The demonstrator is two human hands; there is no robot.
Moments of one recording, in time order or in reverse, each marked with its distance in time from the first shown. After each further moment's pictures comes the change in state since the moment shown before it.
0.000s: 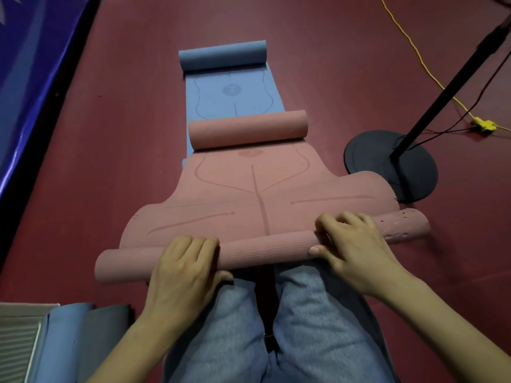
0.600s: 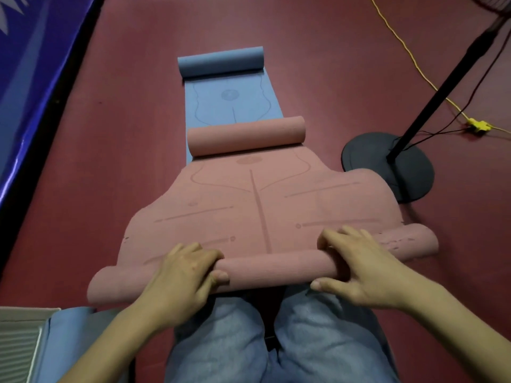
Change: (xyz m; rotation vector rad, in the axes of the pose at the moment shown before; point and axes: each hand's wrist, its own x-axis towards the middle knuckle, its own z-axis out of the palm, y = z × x) left_hand 0.001 -0.019 -0.007 -0.256 -0.269 0.062; right_hand -0.025 0.004 -0.017 0.106 -0.277 -0.021
